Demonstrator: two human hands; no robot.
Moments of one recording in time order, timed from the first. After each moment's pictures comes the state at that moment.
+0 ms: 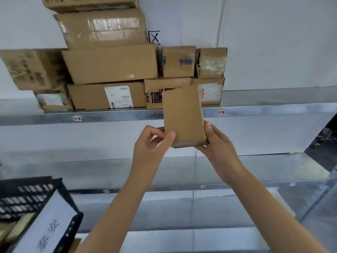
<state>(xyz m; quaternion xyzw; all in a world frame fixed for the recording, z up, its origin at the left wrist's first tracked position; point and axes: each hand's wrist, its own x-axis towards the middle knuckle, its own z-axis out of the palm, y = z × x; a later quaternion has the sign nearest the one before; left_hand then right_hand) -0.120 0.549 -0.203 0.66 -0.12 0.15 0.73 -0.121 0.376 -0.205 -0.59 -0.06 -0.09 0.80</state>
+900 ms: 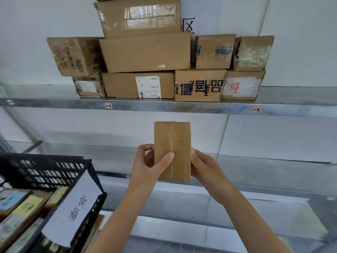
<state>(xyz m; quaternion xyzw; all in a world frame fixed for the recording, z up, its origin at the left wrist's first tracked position) -0.147 0.615 -0.255 0.68 0.00 0.12 0.73 -0.118 0.440 -0.269 -0.68 -0.10 0.09 0.73</state>
